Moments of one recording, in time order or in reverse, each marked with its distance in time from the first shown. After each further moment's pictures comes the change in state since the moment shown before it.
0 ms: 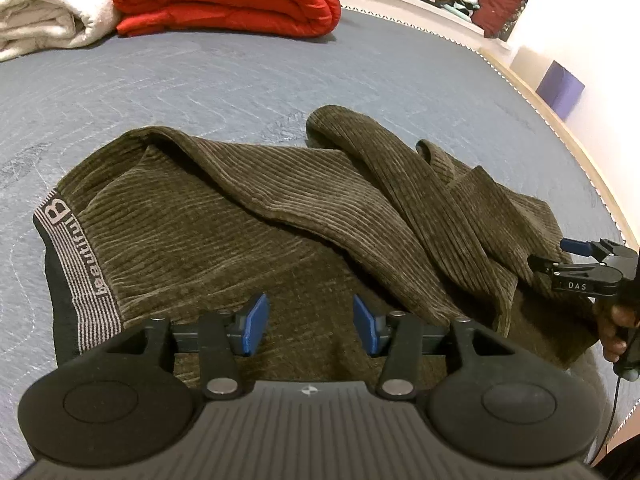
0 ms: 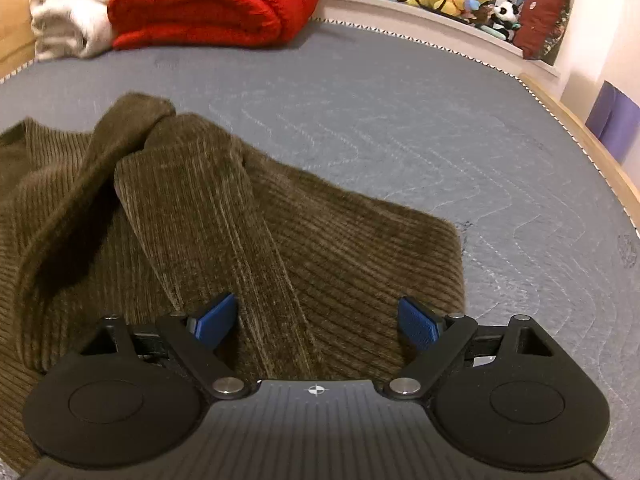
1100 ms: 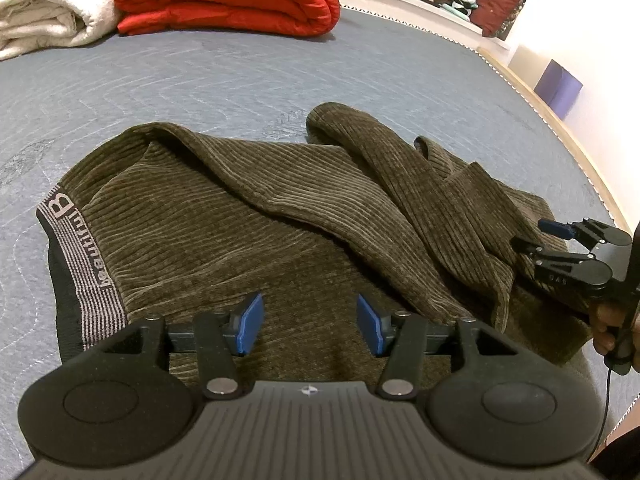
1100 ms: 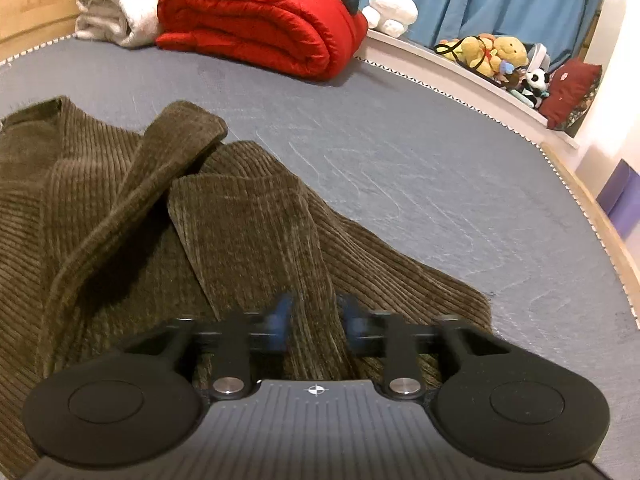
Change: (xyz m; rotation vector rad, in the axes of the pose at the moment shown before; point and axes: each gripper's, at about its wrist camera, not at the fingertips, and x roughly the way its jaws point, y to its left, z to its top) left arm -0.007 0.000 -0.005 0.002 0.002 -0.004; right arm -0.011 0.044 0.010 -0.165 -0.099 -0.007
